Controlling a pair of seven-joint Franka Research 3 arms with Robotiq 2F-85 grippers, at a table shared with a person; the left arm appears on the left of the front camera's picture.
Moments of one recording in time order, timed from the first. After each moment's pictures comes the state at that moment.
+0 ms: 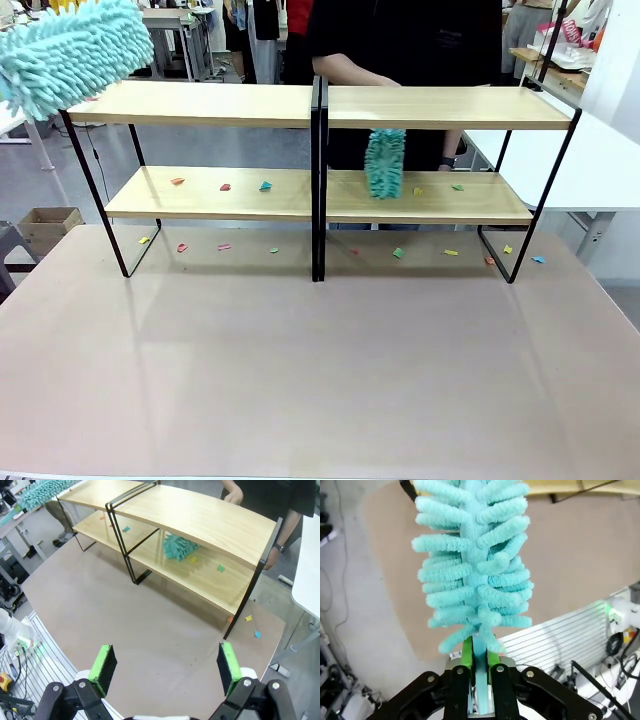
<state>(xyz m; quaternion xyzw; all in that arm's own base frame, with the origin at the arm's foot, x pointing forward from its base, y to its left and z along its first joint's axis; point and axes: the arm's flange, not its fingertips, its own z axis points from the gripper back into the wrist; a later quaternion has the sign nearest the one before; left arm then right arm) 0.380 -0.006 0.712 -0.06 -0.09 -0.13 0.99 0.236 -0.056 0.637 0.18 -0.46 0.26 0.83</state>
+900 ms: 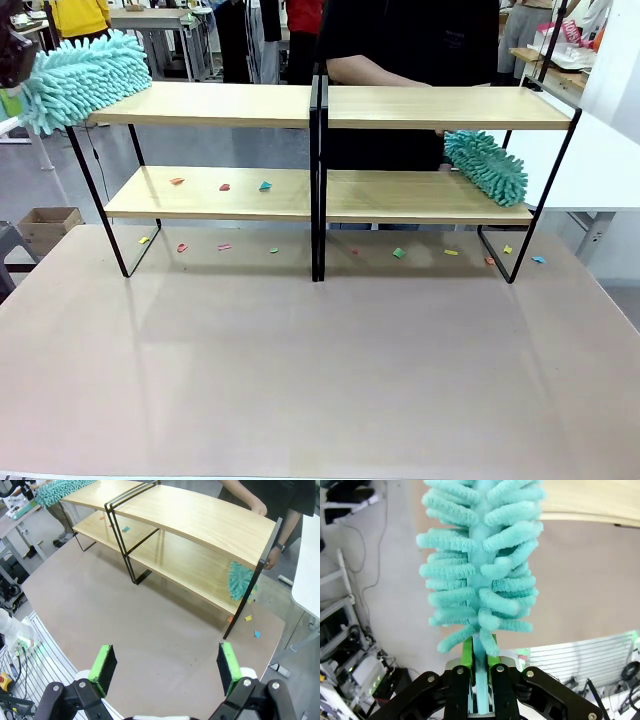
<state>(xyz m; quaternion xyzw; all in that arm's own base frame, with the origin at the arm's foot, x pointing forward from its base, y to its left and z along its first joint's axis) 0.458 -0.003 0.689 0.05 -0.04 -0.06 1.00 0.236 -0.056 0.637 0.18 -0.46 0.26 0.83</state>
